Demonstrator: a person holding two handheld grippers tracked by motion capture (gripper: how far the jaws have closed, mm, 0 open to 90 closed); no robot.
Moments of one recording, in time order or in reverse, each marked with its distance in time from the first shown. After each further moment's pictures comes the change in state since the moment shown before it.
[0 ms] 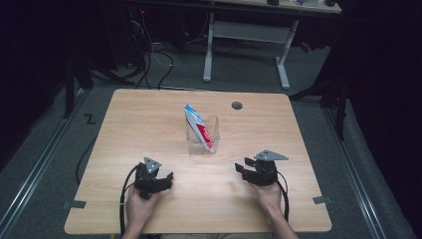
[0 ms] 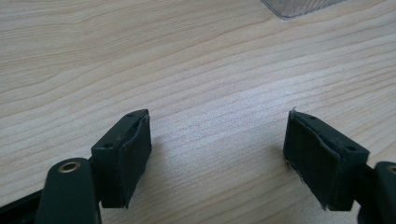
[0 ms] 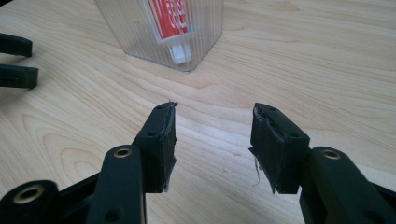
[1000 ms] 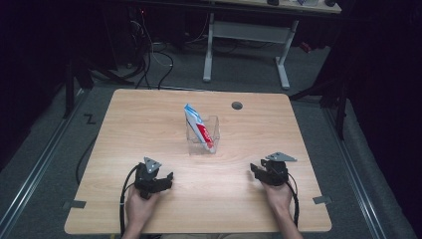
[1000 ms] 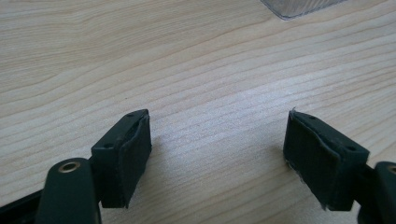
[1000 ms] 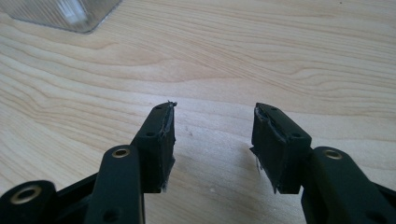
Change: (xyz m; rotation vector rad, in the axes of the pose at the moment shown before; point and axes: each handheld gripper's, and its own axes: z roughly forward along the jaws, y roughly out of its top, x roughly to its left) left arm 0.000 0.000 0.000 0.000 0.002 -0.001; right arm -0.042 -0.026 0.004 0.057 -0.181 0.050
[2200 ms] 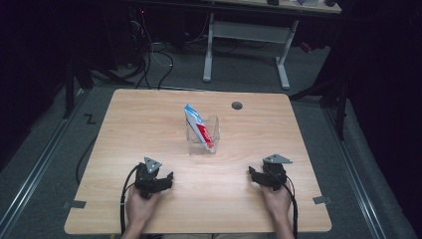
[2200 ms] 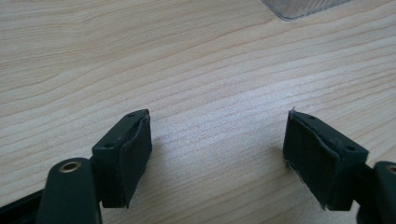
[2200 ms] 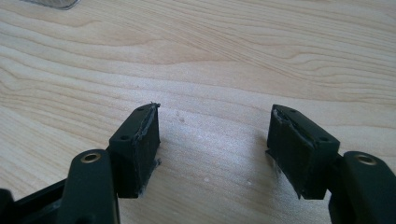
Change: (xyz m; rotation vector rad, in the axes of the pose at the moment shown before) left arm -0.001 0.000 0.001 -0.002 0.008 -0.004; right arm 0.006 -0.006 0.006 0.033 -0.060 -0.030
